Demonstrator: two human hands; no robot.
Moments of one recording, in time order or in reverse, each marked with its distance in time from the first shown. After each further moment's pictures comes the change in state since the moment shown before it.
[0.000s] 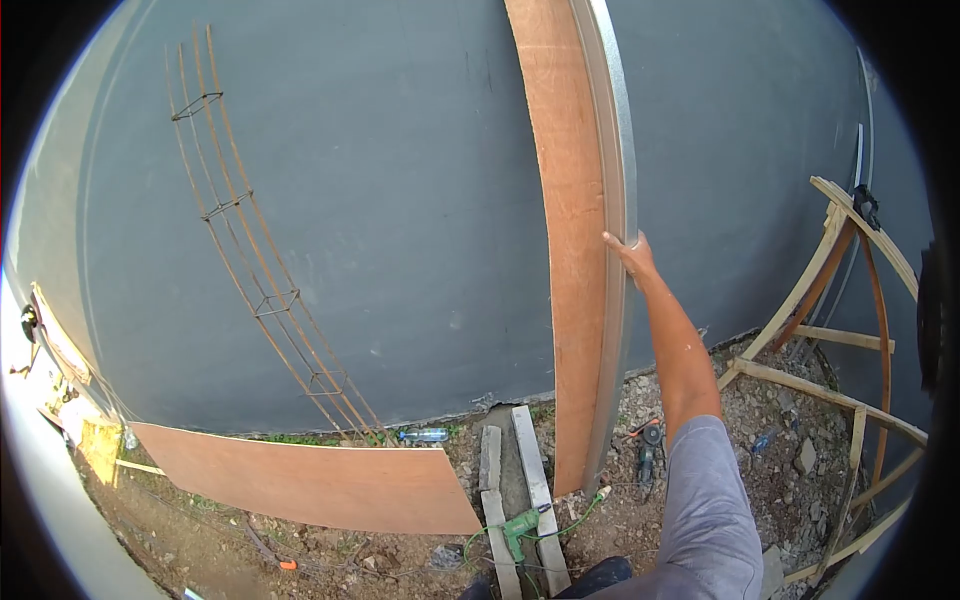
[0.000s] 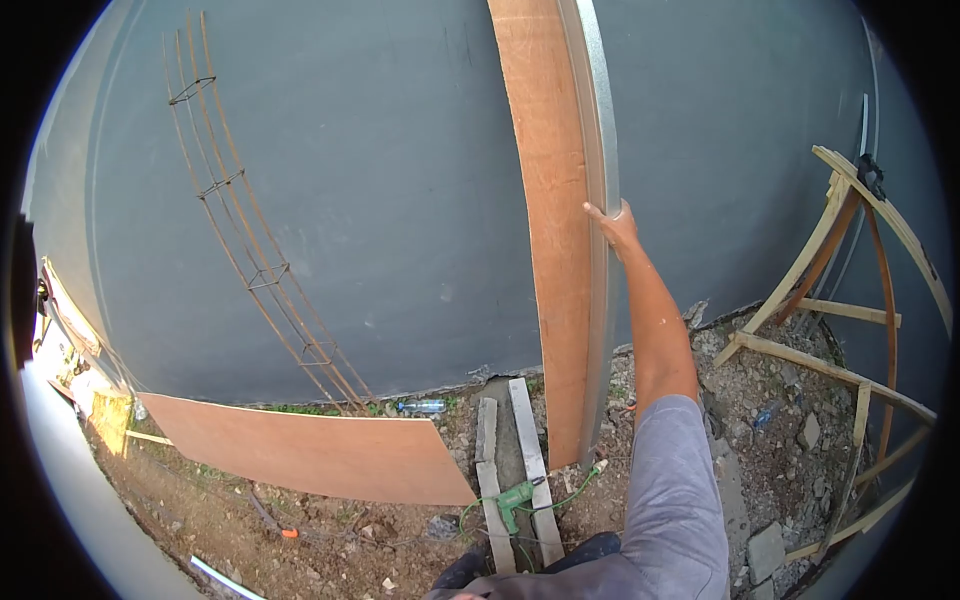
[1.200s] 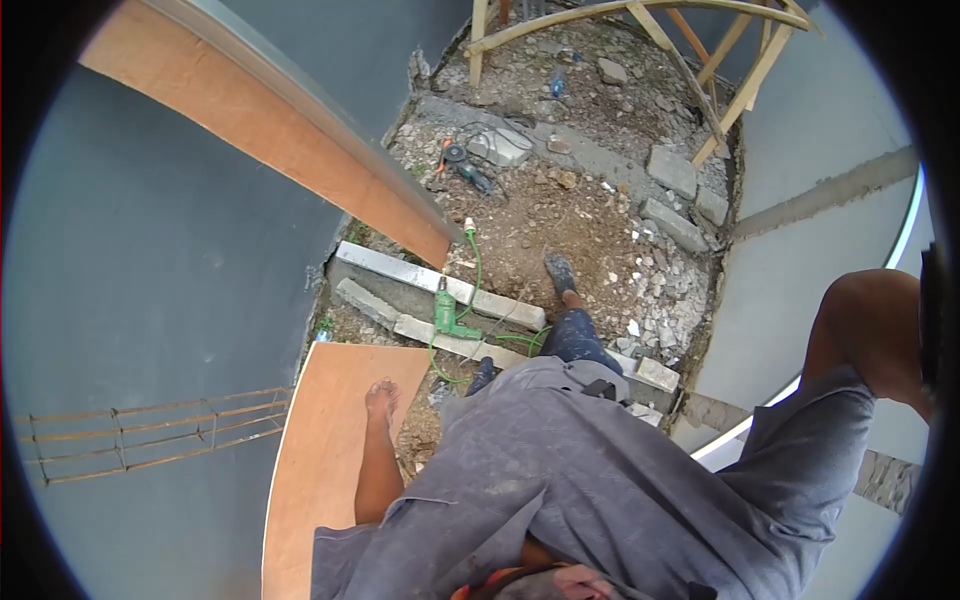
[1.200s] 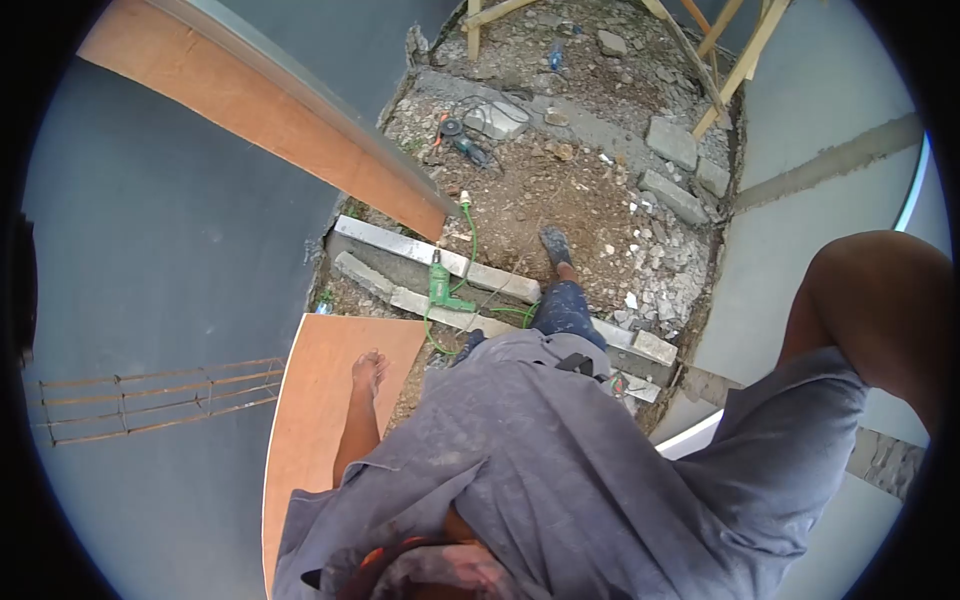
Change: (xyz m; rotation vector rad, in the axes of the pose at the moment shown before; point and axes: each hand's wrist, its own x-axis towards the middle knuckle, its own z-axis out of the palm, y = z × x) left_hand 0.087 0.250 0.062 0.728 -0.313 0.401; right_hand -0.568 -0.331 -0.215 -0.734 -0.368 -1.156
